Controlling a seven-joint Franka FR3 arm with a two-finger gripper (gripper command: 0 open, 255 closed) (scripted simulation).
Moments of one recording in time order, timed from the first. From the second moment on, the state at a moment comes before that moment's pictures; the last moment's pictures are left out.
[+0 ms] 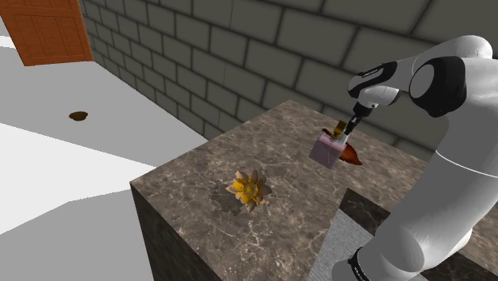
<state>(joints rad) -0.33 0.21 -0.64 -1.97 0.14 2.25 -1.12</state>
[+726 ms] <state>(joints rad) -0.33 0.21 -0.64 -1.98 0.14 2.26 -1.12</state>
